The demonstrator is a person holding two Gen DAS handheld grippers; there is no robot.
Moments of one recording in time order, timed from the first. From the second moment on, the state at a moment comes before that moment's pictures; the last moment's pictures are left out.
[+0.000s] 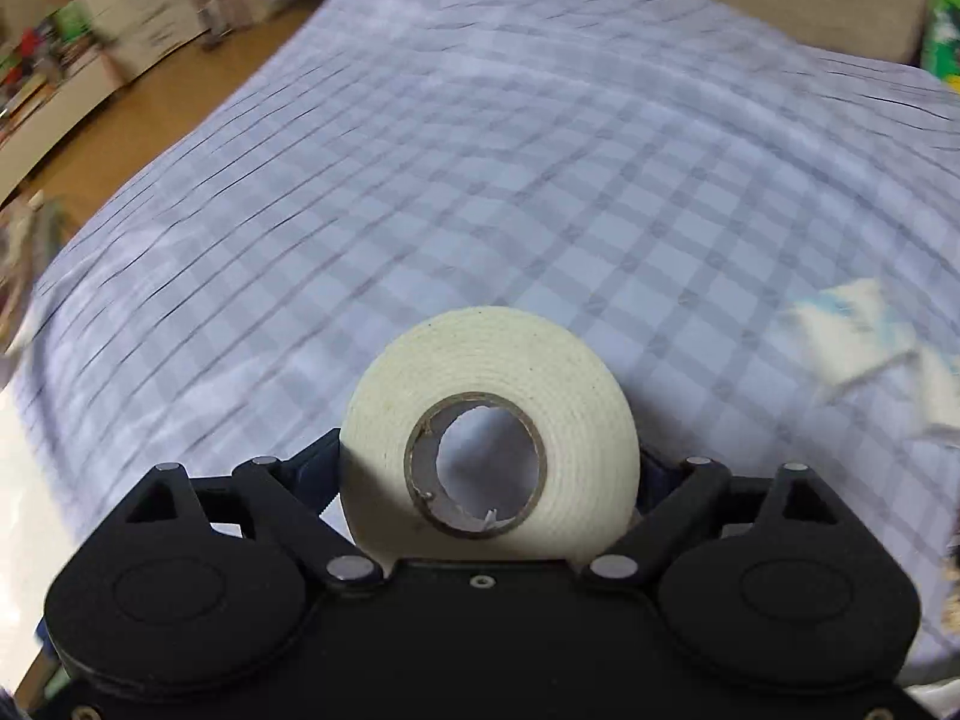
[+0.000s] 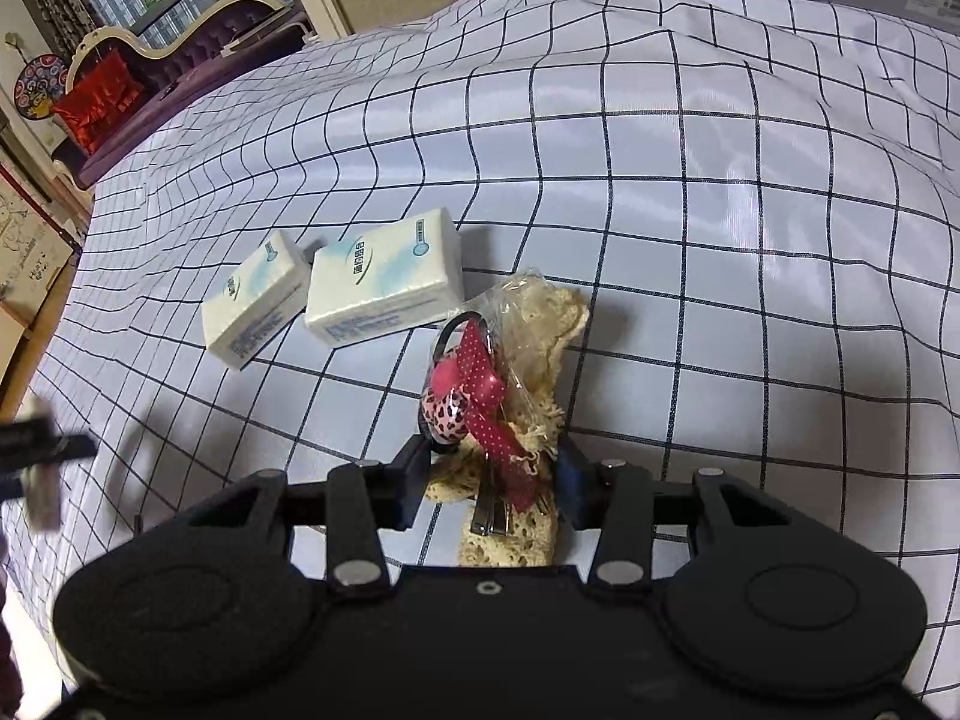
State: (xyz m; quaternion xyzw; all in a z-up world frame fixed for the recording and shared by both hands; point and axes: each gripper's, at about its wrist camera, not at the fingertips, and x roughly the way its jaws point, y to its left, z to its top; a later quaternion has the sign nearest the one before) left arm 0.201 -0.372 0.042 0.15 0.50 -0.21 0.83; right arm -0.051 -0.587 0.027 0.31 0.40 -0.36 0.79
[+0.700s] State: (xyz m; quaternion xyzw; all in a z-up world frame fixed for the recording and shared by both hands) left arm 0.161 -0.225 0.012 0.18 0.53 -0.15 0.81; right arm -0.148 -0.545 0.035 0.27 0.41 -0.45 0.74
